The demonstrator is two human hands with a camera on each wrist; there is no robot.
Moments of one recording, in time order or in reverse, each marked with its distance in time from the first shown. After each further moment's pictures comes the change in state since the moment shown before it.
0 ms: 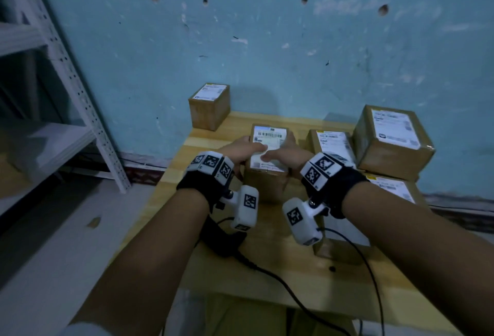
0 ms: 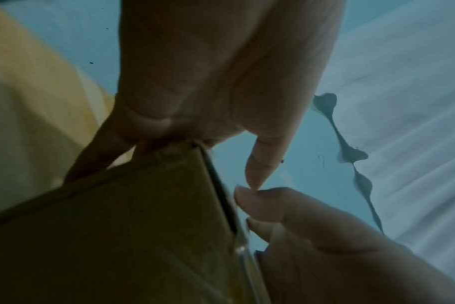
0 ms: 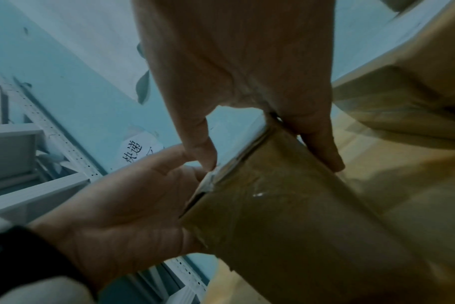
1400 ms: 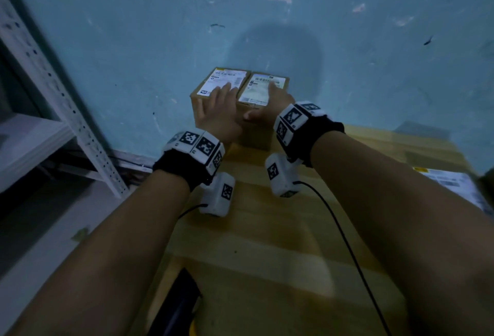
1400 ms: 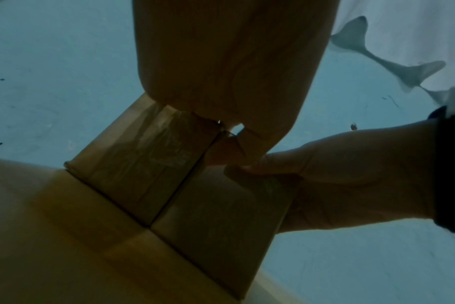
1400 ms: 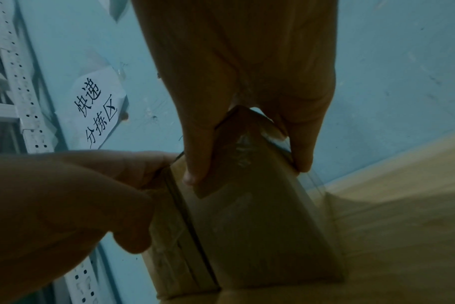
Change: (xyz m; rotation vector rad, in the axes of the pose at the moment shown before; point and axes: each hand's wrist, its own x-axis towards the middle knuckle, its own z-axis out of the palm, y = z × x) left_hand 0.195 -0.024 -0.142 0.963 0.551 0.094; right_hand 0.262 -0.073 0.067 -0.717 0.056 -0.140
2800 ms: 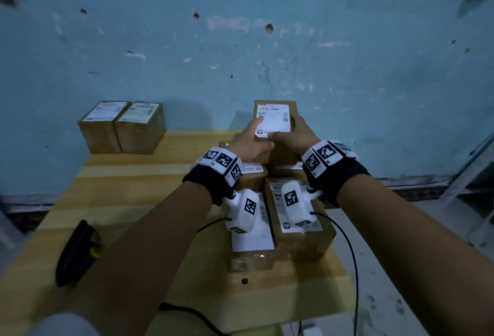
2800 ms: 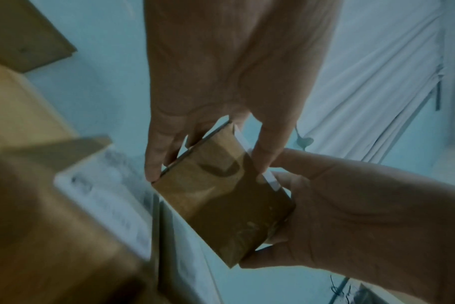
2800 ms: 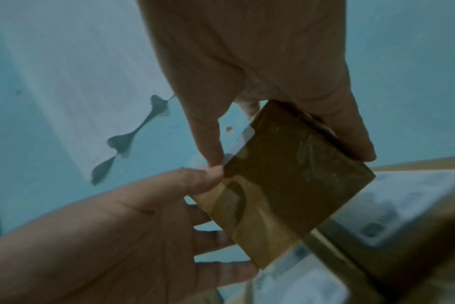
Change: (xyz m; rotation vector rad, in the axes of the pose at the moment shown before) left_hand -0.228 0.287 -0.027 -0.903 -0.428 0.361; right_hand -0.302 0.213 -0.167 0.559 0.406 0.217
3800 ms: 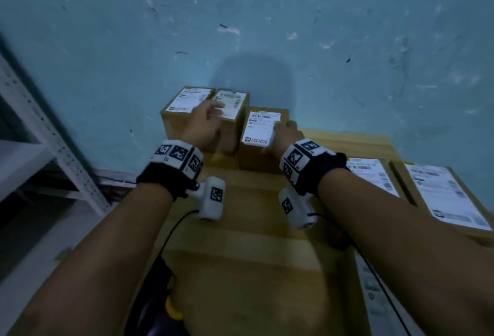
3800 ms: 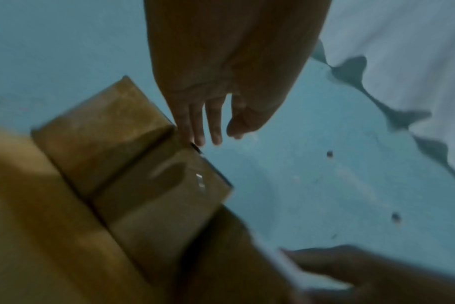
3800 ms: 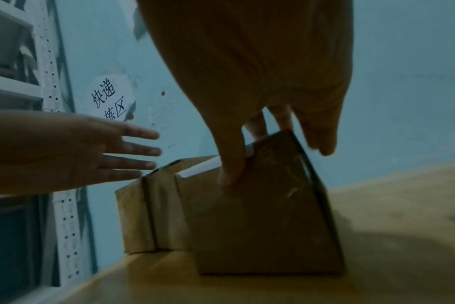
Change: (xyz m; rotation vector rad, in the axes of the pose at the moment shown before) left_hand 0.052 -0.165 -0.255 0.176 0.545 -0.106; right_hand 0.105 -0.062 0.252 -0.671 -0.314 -0.103
